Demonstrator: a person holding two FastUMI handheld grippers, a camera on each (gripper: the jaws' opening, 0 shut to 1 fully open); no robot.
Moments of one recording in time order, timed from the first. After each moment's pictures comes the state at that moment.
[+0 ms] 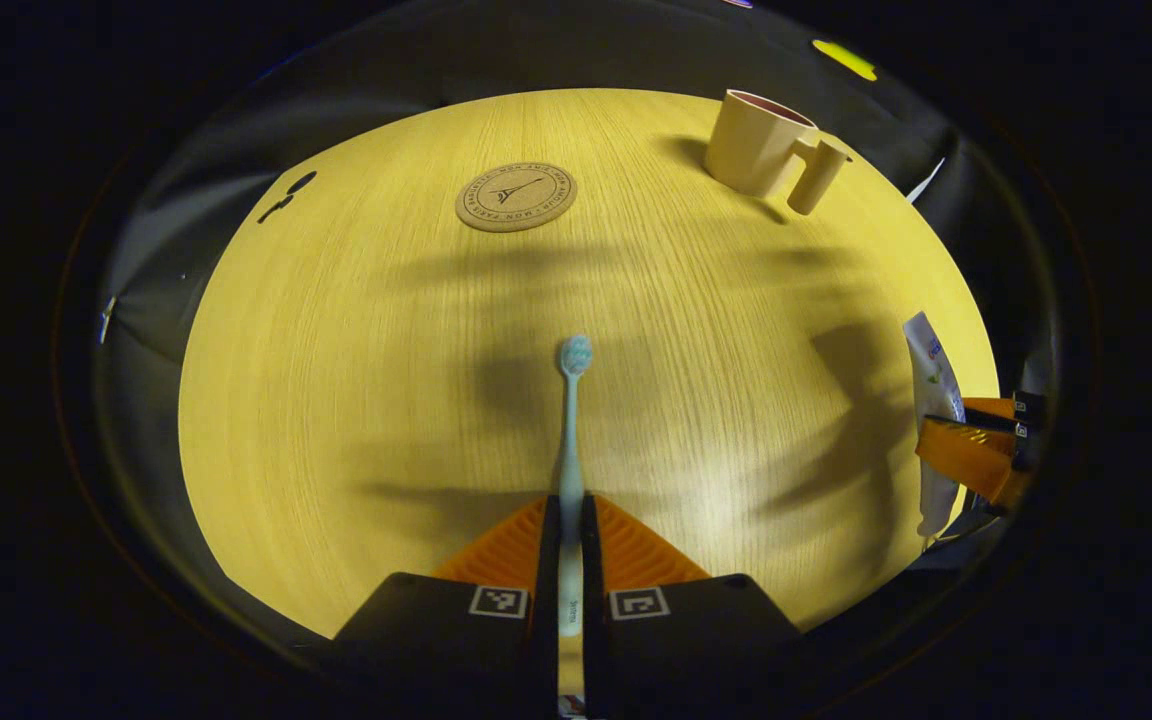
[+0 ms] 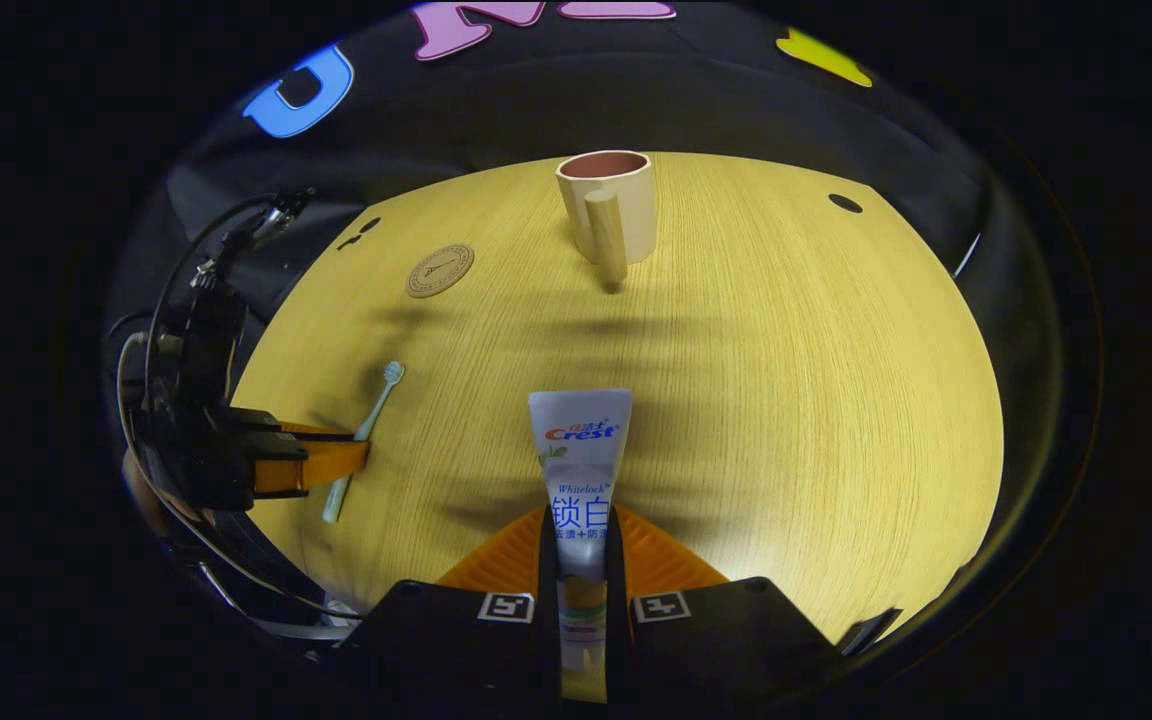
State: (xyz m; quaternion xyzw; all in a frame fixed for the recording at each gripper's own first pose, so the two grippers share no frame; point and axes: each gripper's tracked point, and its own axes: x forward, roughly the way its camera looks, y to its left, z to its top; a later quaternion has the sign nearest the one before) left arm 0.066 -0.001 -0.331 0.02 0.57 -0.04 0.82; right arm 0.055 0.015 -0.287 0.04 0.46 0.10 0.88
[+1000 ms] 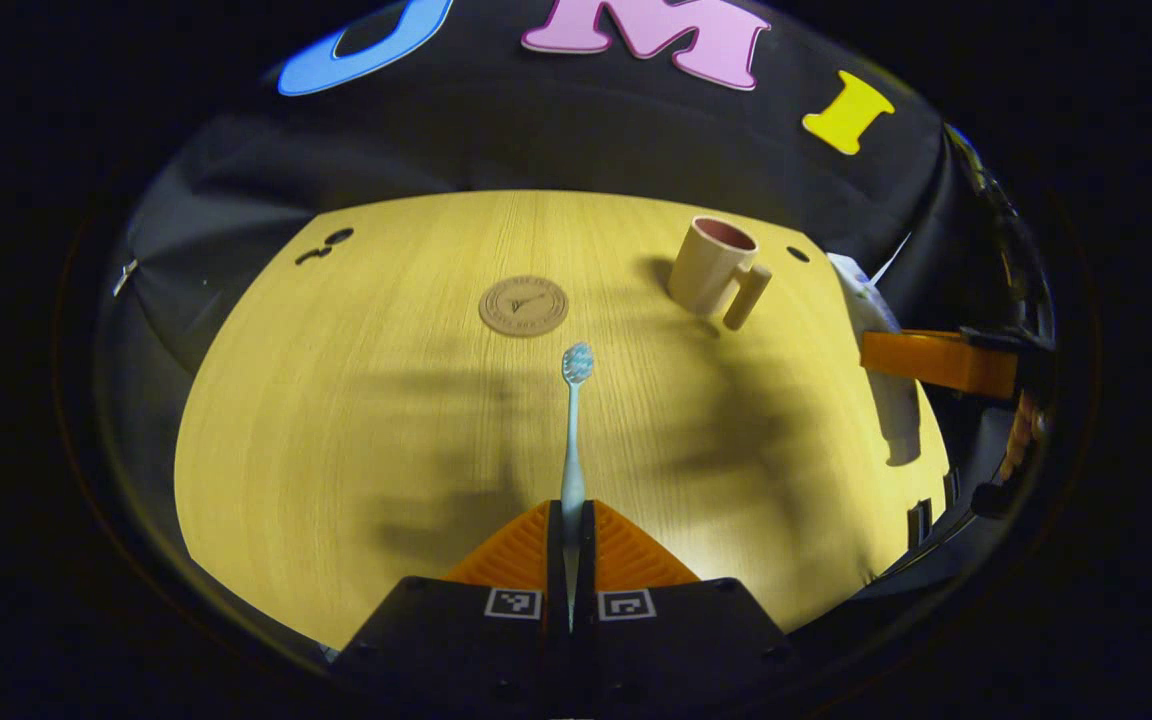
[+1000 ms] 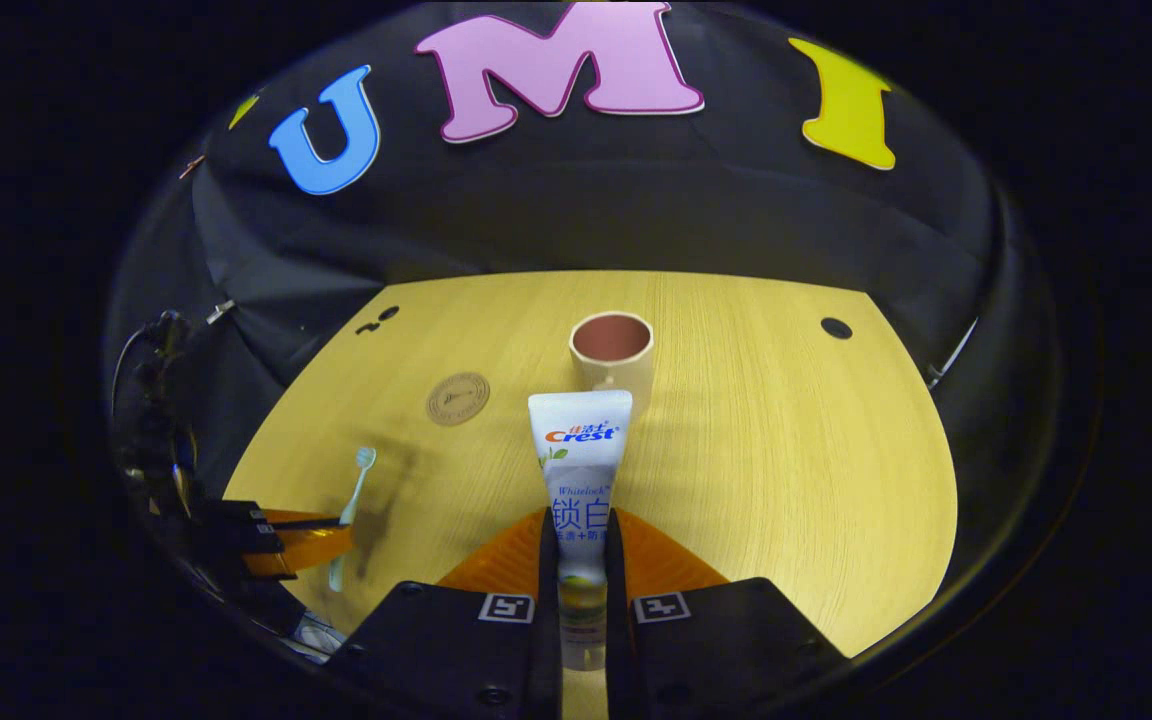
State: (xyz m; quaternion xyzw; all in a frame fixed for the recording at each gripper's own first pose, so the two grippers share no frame) left arm 0.065 -0.014 -0.241 -0.05 0.42 -0.05 0.90; right arm 0.141 0.011 -0.167 0.03 0.32 0.10 0.94
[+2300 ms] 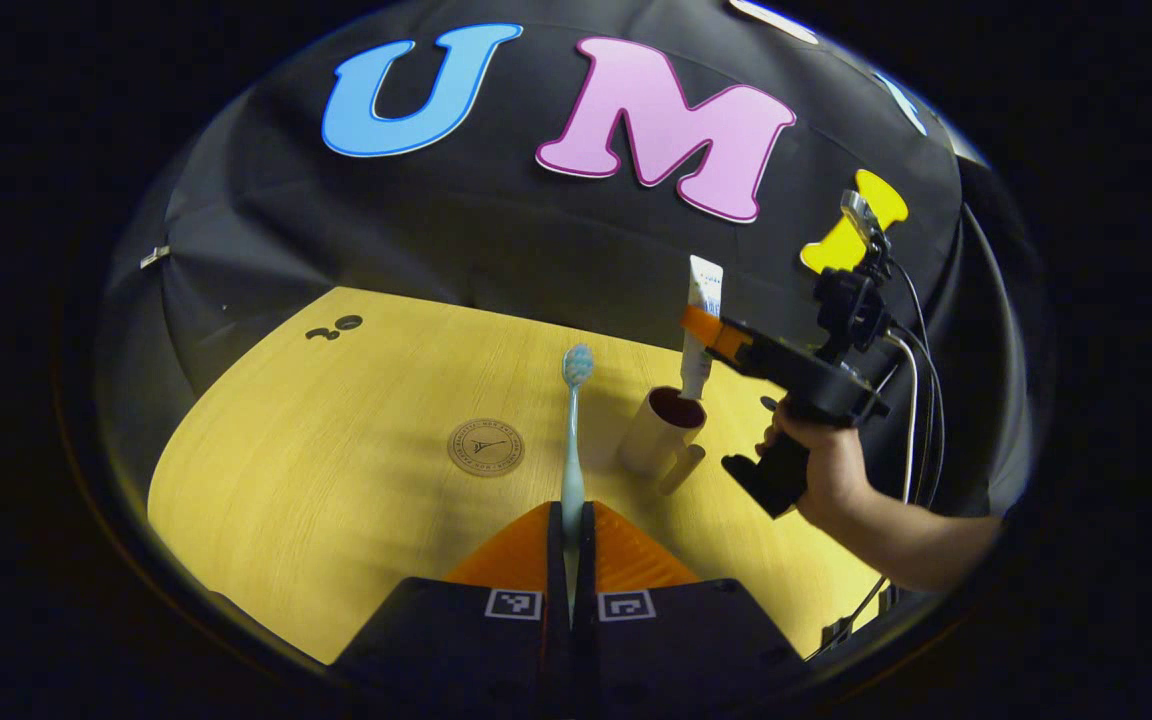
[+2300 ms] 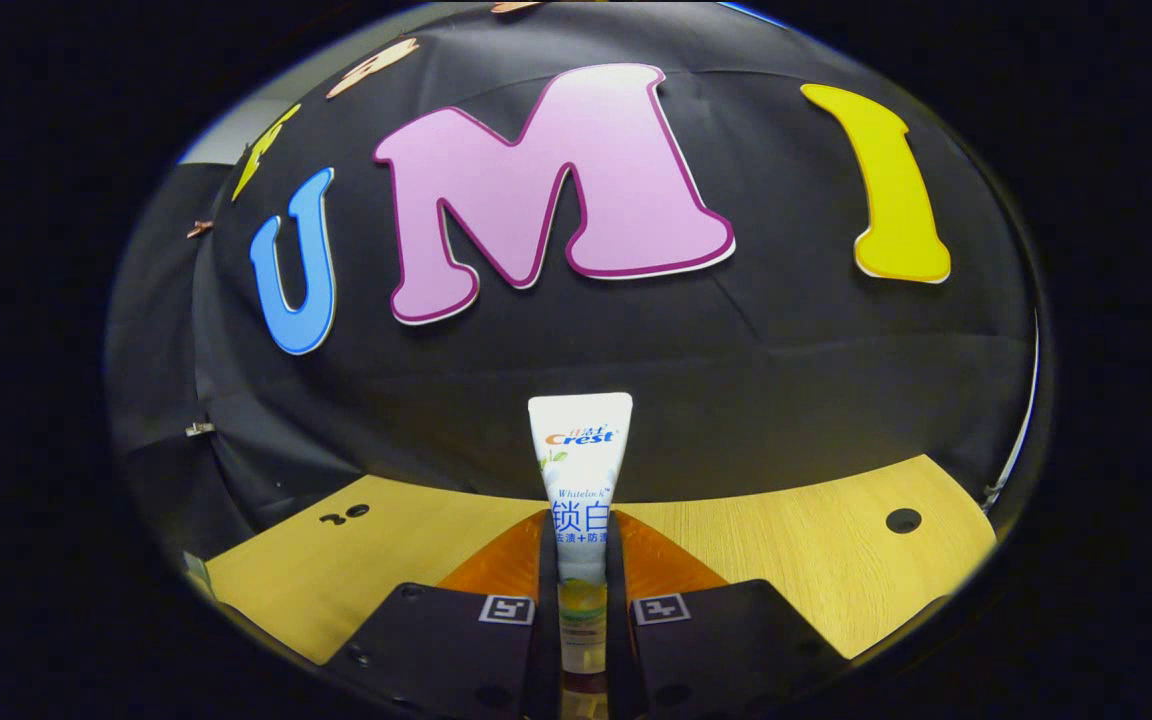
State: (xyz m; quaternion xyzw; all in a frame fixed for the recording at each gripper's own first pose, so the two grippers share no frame) left arm 0.123 -0.055 -0.143 -0.14 0.27 -0.01 0.95; right arm 0.364 0.025 -0.101 0.06 0.04 0.12 0.99
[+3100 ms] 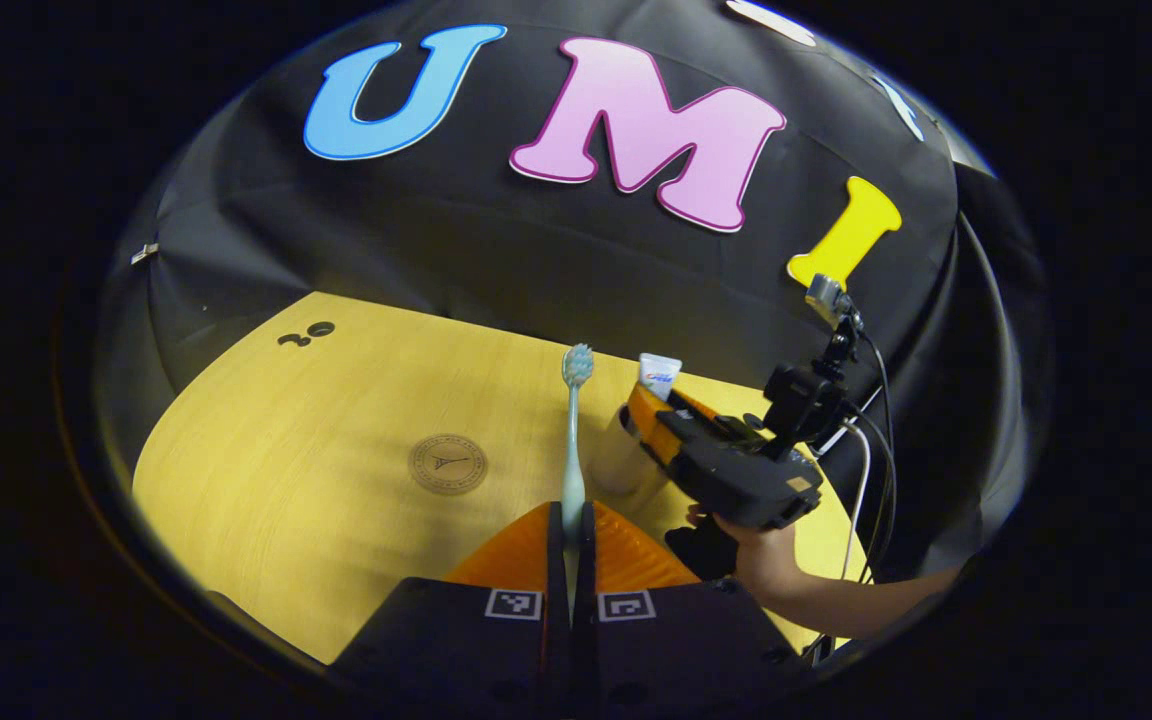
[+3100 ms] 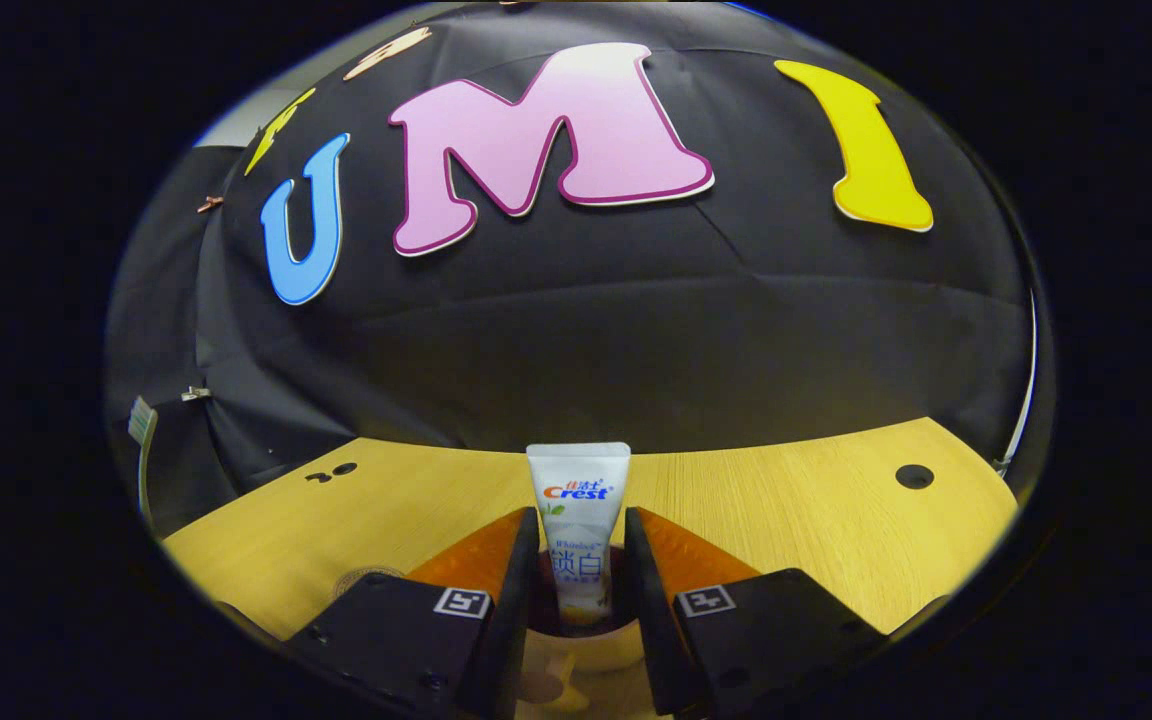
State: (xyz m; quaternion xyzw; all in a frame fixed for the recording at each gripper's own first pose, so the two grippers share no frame) left arm 0.143 -0.091 -0.137 -0.14 0.25 -0.04 0.96; right arm 0.349 0.014 -0.176 0.06 0.06 0.11 0.99
